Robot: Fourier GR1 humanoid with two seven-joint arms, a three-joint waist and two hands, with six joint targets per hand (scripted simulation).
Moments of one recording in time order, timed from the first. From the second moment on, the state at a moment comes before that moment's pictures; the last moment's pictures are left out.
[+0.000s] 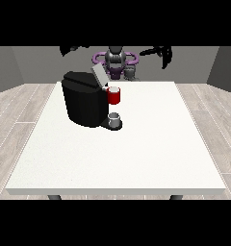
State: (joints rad) left arm -0.66 0.11 0.36 -0.69 -0.29 -0.25 -0.24; right arm -0.15 -0.16 -0.07 -1.45 -0.09 -0.03 0.01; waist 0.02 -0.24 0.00
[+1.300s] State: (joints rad) left arm -0.34 0.01 0.21 -1.19 -0.04 -0.28 -0.11; right arm -0.40 -0.18 -0.10 -1.25 -0.06 0.05 -0.02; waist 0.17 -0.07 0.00
